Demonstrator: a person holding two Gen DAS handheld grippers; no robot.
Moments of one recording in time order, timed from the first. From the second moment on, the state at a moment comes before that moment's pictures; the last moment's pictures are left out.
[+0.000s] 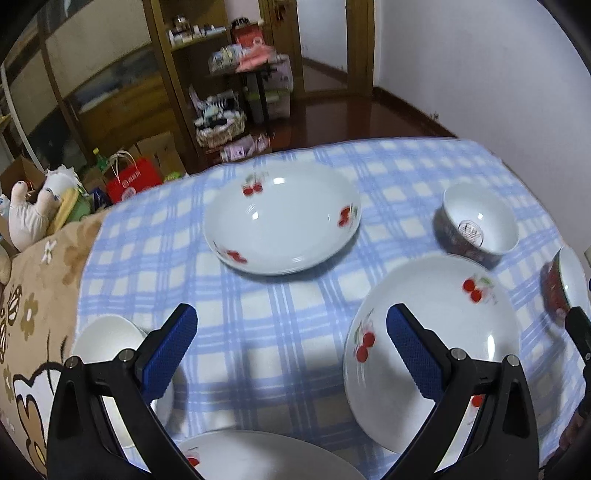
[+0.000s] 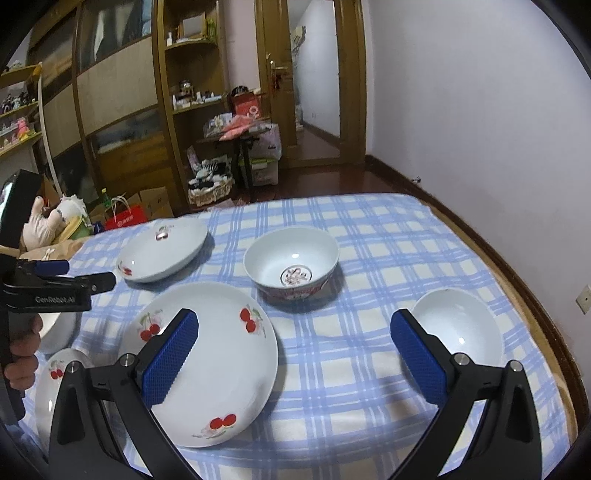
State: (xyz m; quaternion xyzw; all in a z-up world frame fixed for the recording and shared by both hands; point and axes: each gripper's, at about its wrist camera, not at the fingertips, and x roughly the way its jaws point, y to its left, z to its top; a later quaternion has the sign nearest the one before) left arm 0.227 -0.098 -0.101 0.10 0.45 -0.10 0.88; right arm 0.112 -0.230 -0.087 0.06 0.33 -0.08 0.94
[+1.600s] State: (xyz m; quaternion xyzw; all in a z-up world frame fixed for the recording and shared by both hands) left arm 0.224 -0.120 -0.168 0.08 0.55 -0.17 0.81; right arm 0.139 -0.225 -0.162 0.12 0.46 0.01 0.88
